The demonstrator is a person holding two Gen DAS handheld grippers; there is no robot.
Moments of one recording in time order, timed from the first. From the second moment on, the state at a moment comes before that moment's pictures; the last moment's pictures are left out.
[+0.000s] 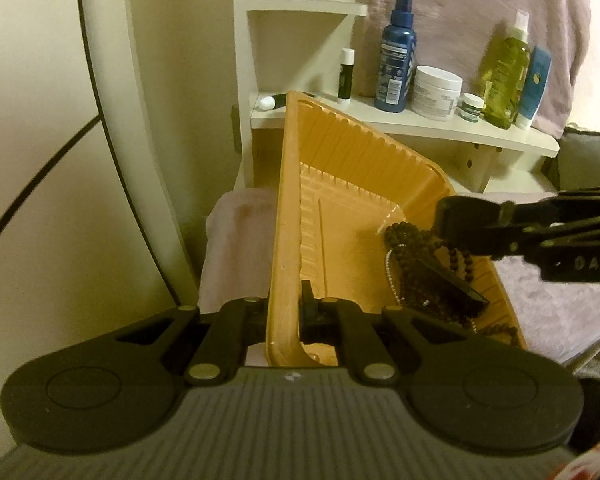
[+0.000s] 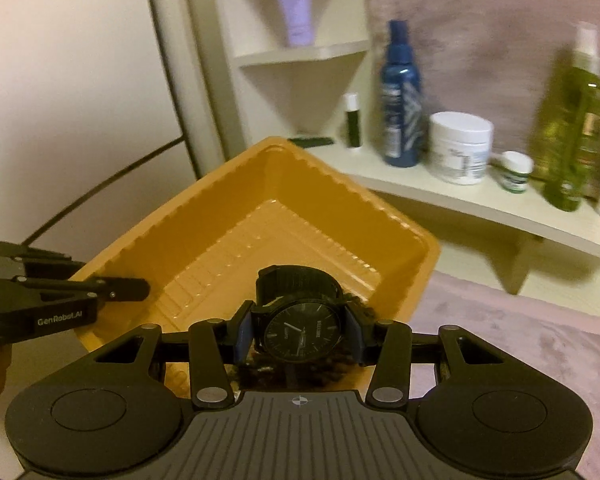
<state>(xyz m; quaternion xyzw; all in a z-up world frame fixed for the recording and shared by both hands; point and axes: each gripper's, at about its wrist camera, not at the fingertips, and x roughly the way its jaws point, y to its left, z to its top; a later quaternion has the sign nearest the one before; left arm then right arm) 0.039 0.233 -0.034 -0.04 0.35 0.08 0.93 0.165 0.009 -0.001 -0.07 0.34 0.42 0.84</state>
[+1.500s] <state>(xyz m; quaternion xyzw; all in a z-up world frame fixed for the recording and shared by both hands) 0.011 0.279 -0.036 -0.10 0.32 0.11 0.94 0.172 0.076 -0.018 -0.13 0.35 0.43 0.82</state>
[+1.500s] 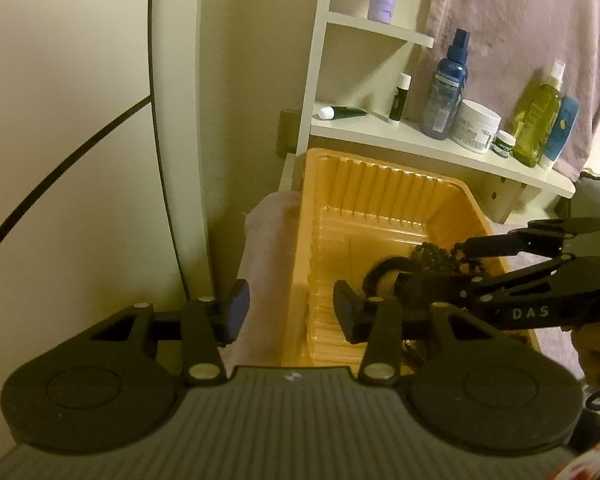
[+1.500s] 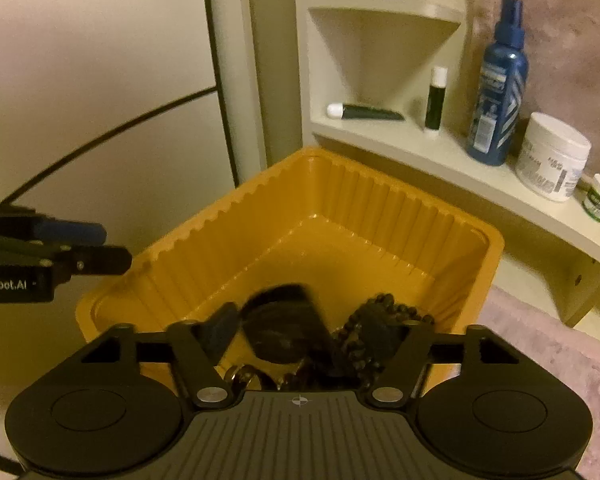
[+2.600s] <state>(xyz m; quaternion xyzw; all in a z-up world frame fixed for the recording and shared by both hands) -0.023 0.185 -0.007 -0.06 0.32 0.09 0.94 0.108 -0.109 0.018 0.02 0.43 0.23 0.87</state>
